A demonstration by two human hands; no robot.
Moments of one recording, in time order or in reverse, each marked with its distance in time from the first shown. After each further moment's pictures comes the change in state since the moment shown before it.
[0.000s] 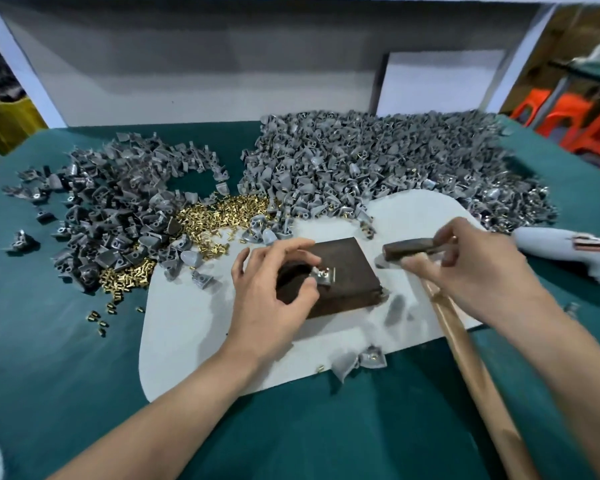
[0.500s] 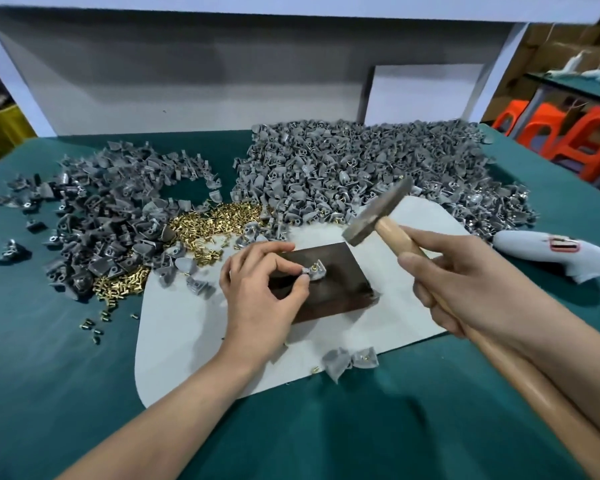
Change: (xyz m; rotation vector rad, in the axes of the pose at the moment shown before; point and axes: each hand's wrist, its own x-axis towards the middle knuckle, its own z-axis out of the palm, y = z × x) left_hand 0.007 -0.006 0.005 0.072 0.093 -0.047; right_hand -0.032 -0.026 -0.032 0.669 -0.357 0.046
